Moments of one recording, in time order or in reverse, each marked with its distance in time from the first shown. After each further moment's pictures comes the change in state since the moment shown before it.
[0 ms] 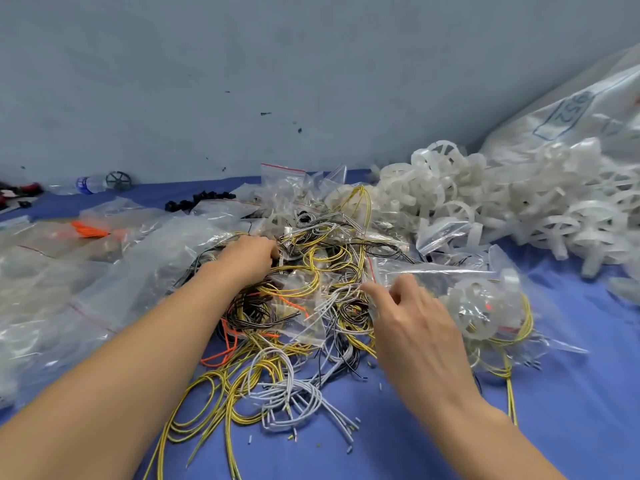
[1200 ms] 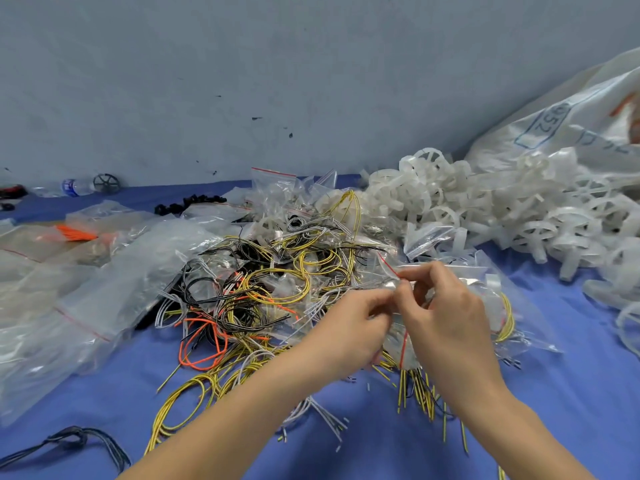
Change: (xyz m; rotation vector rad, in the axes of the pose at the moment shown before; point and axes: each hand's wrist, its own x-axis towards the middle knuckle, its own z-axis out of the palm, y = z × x) left_hand -0.126 0.153 -0.001 -1.132 -0.131 0.372; right_hand 0.009 0.027 -0.020 0.603 0.087 0.414
